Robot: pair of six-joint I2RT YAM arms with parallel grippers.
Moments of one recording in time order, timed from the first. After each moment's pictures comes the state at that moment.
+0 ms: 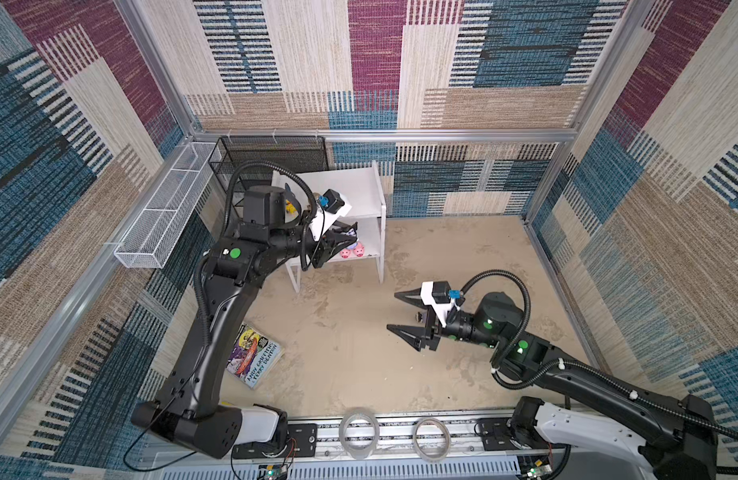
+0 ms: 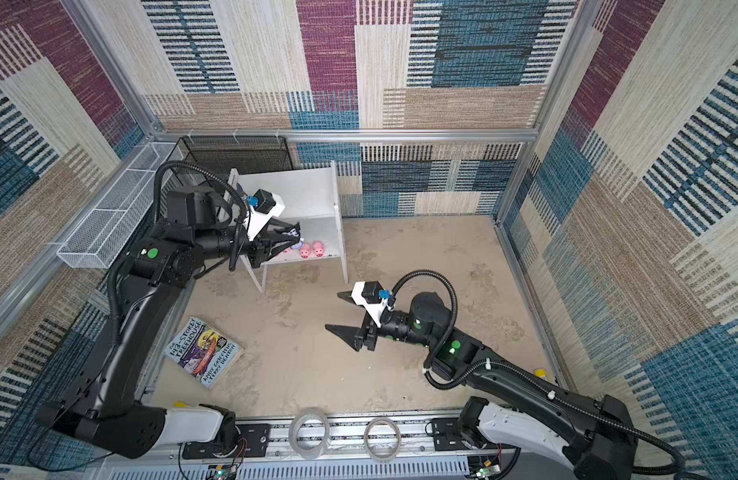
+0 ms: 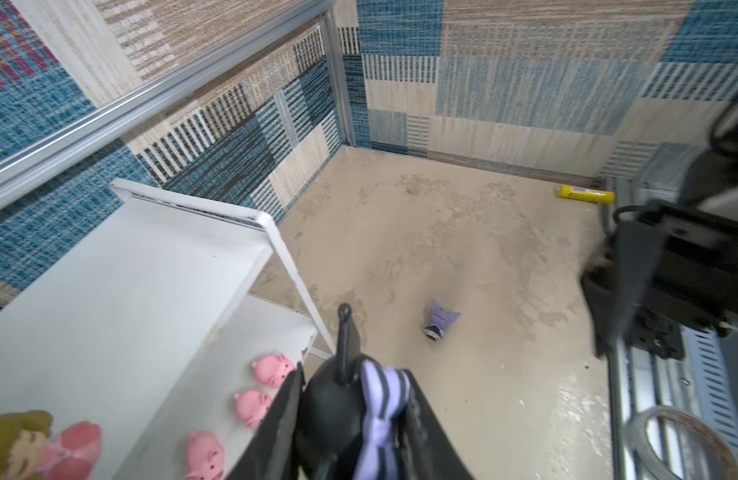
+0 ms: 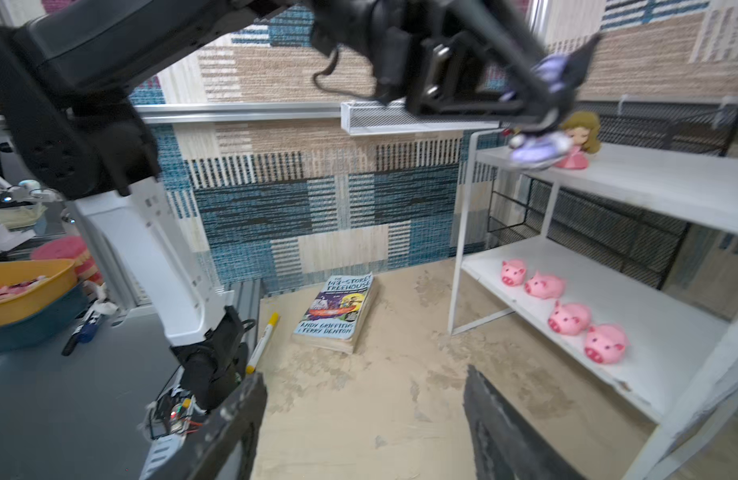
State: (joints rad) left arm -0.28 1.30 1.68 -0.88 0.70 0.52; right arm 0.83 1.01 0.81 0.22 -0.47 0.00
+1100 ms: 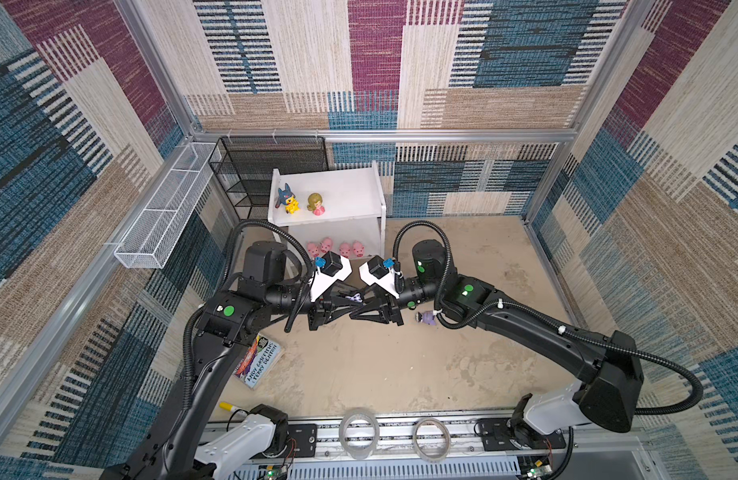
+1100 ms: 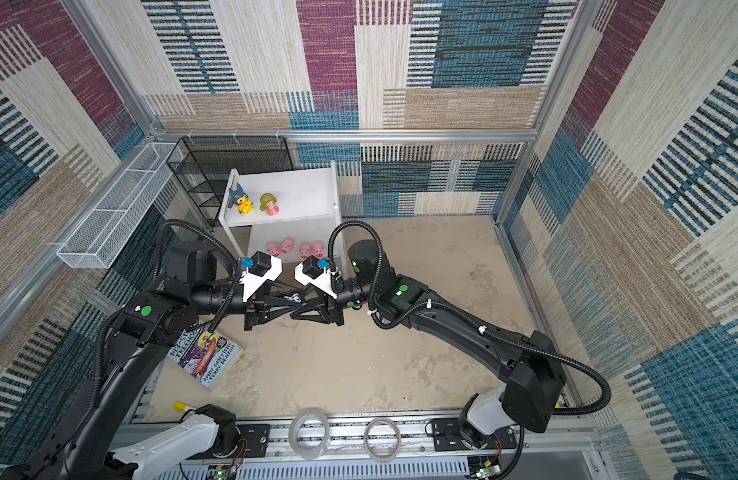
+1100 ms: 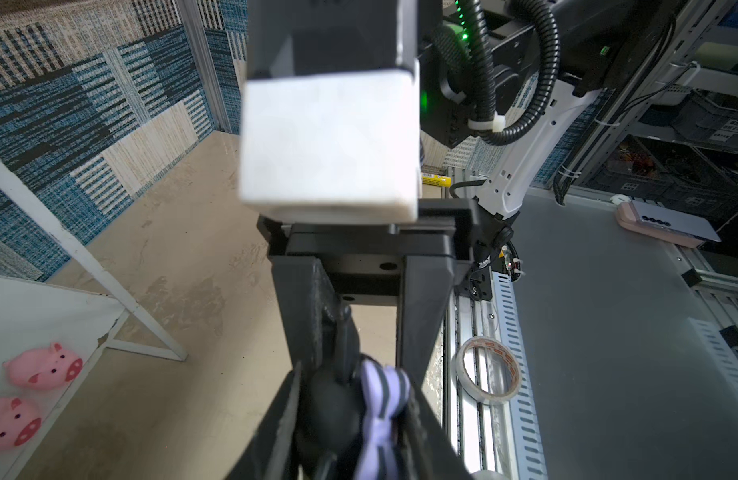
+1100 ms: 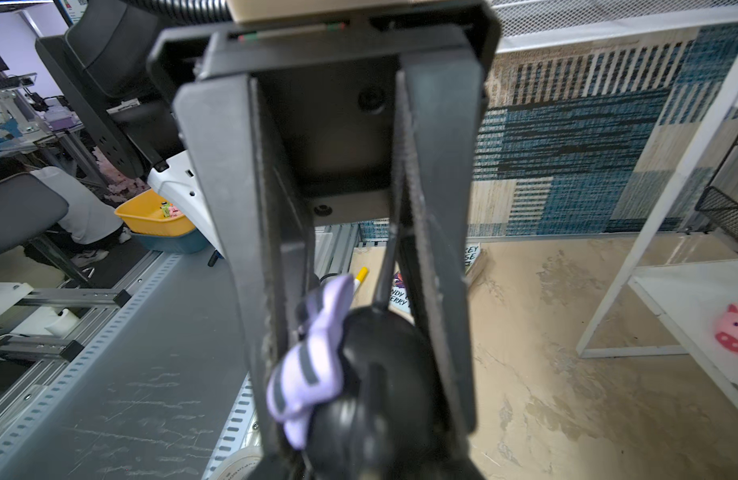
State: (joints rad) left arm -0.36 1.04 1.31 -0.89 0.89 0.47; right arm 0.84 1.47 1.27 -0.11 -0.88 -0.11
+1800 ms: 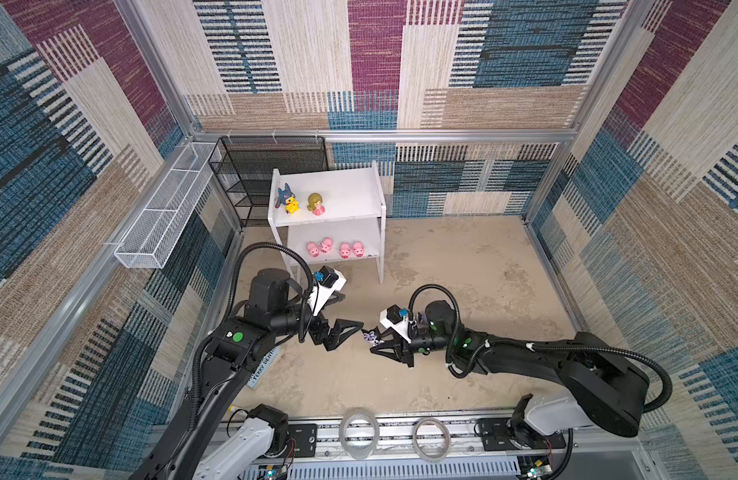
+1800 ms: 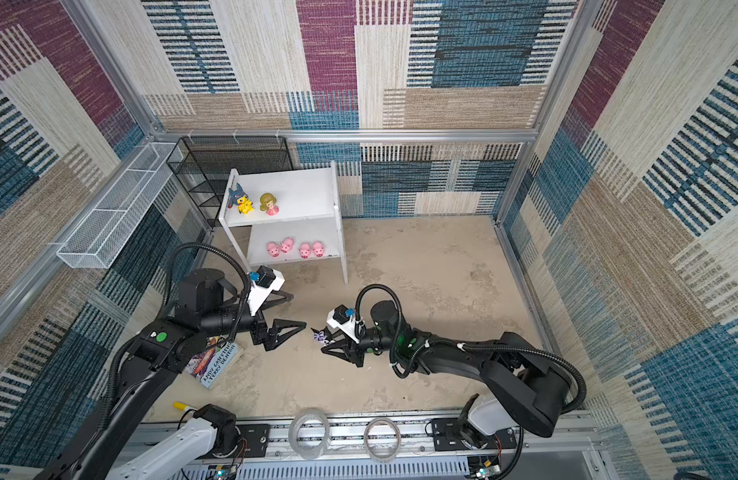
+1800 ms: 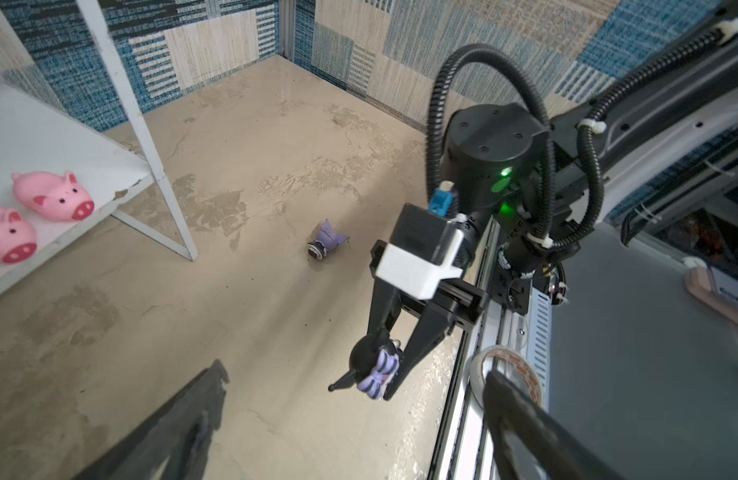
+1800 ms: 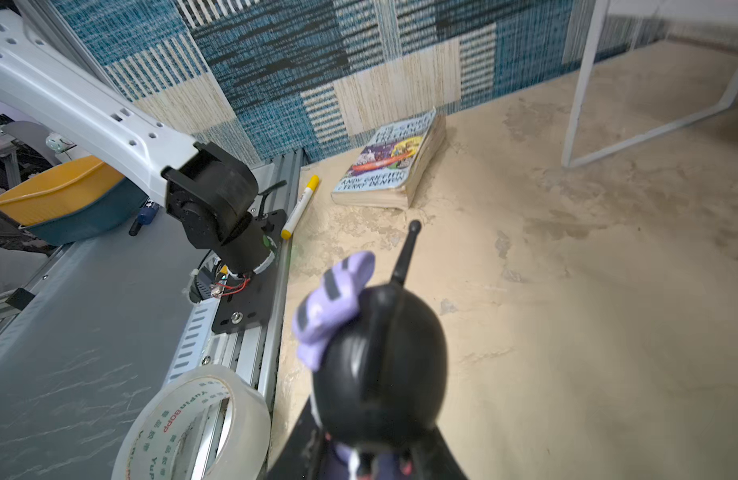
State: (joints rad) left arm -0.36 0.86 0.94 -0.67 0.69 0.14; right arm 0.87 1.43 0.57 0.58 -0.66 0.06
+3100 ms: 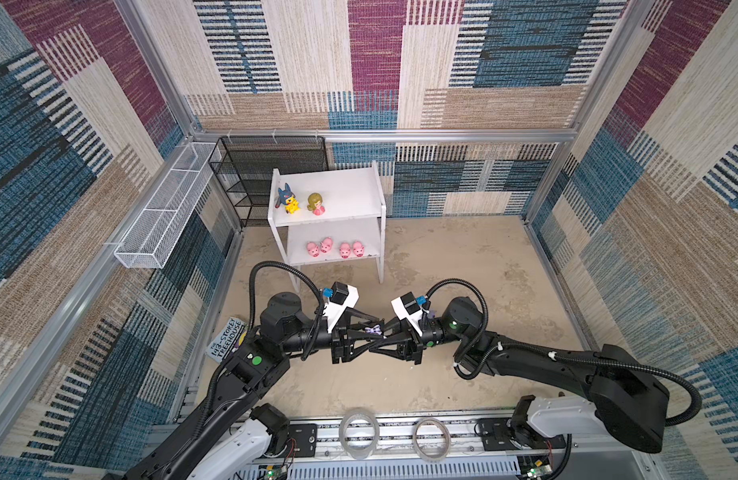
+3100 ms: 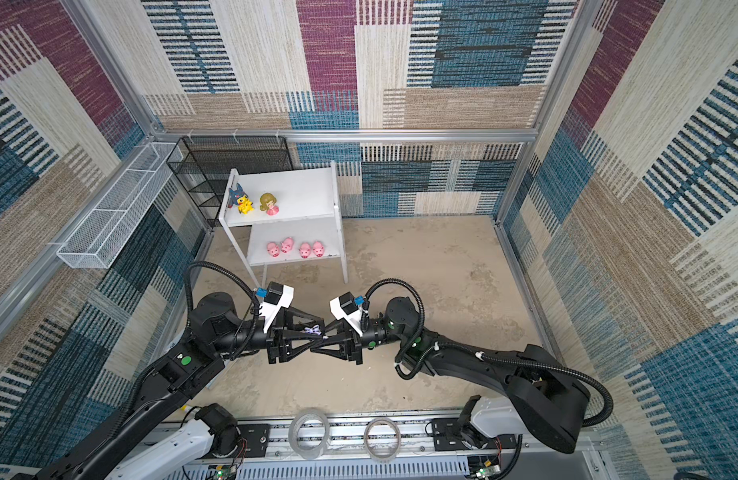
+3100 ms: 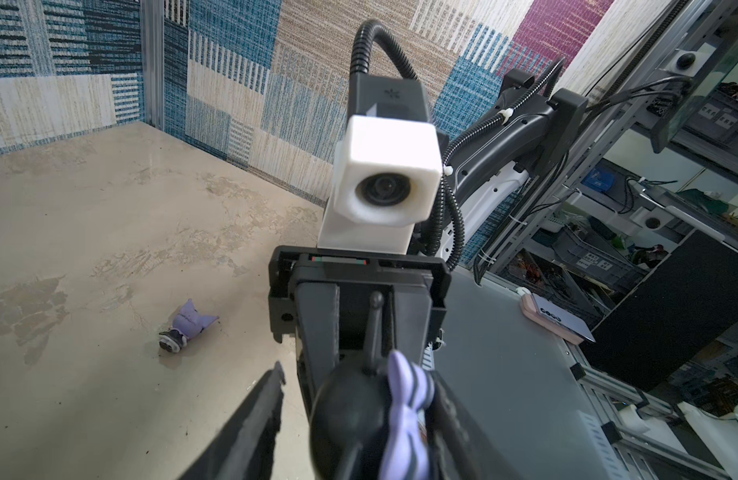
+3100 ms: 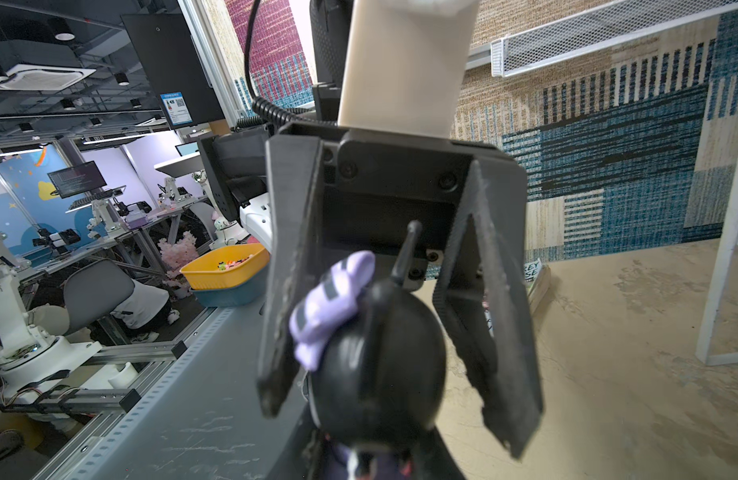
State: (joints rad) left arm -0.58 0.77 0.71 -0.13 0.84 -0.22; right arm 0.89 1.32 0.62 0.82 -0.87 0.34
